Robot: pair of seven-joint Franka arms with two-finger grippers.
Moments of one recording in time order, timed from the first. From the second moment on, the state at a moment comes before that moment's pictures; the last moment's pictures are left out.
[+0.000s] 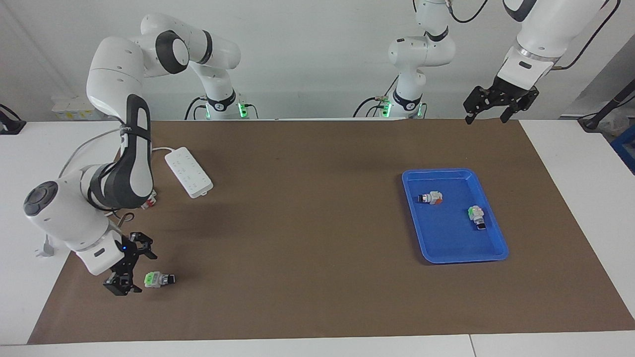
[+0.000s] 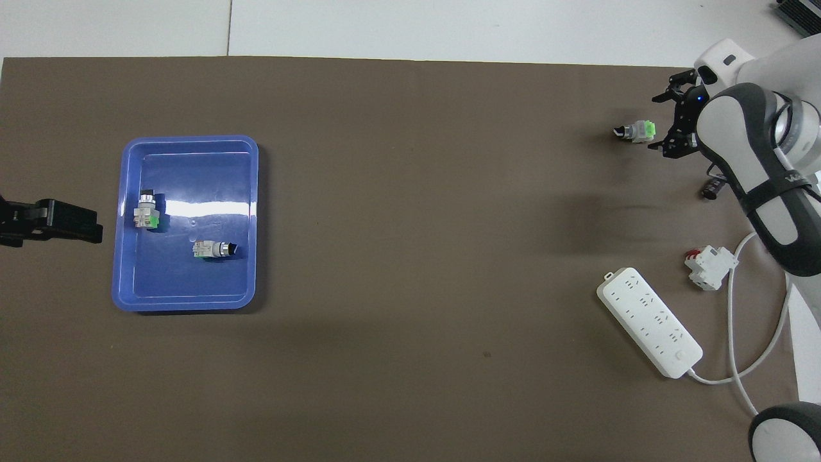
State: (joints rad) left arm -0.04 -0.09 -0.02 -1.63 -0.02 1.51 -0.05; right arm -0.34 0.83 0.28 -1.17 -0.01 2.09 -1.62
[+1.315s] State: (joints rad) left arm -0.04 -0.09 -0.02 -1.63 -0.02 1.51 -0.05; right arm -0.36 0.82 0.29 -1.29 -0.05 2.19 -1.67
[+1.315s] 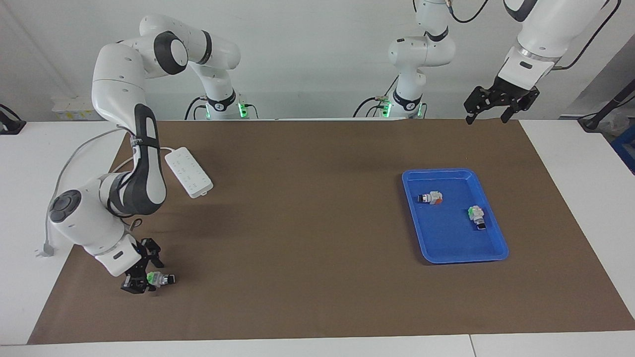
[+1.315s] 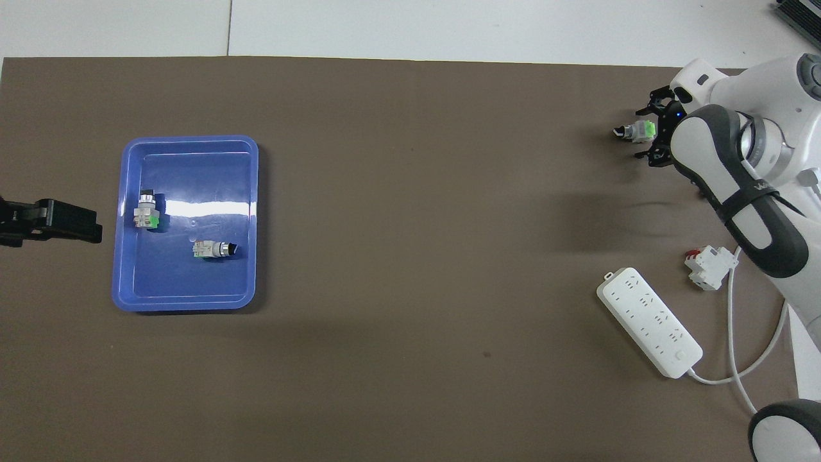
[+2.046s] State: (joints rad) left arm -0.04 -0.09 -0.02 -1.63 -0.02 1.51 -0.05; right arm -0.38 0.80 0.30 -1.33 -0.04 2.22 -1.63
